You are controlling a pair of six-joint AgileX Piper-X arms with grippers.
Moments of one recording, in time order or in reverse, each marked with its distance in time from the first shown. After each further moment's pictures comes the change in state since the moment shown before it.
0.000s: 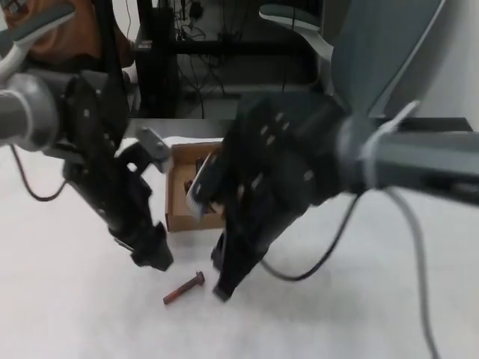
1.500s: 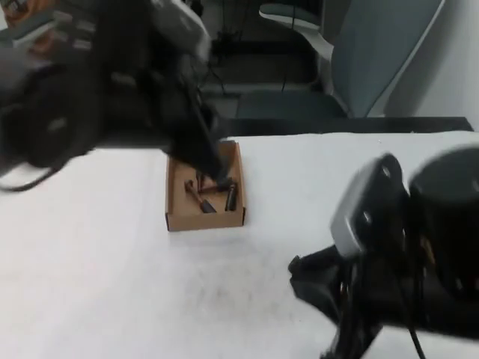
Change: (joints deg) left arm -13.6 -25.9 9.3 -35.4 -1.6 -24.5; right arm 2.8 -47.3 38.6 -17.7 2.6 12.9
